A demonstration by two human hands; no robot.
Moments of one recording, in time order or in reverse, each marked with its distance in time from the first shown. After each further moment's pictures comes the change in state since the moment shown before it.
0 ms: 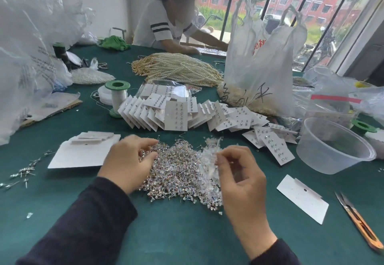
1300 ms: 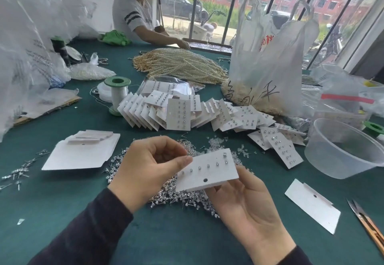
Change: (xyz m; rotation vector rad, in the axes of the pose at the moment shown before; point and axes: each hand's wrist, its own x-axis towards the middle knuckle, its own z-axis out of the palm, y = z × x) left_hand -0.010 0.040 0.001 -0.755 -0.117 -0.008; right_hand 0.010 -0.007 -0.005 1.252 -0.133 1.041
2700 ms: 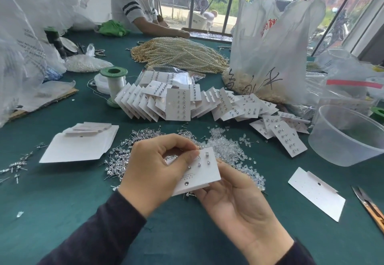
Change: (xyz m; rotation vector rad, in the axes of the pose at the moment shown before) left_hand -0.010 -0.007 0.015 0.221 0.082 0.185; right_hand -0.005 0.016 0.004 -0.136 -0.038 0.063
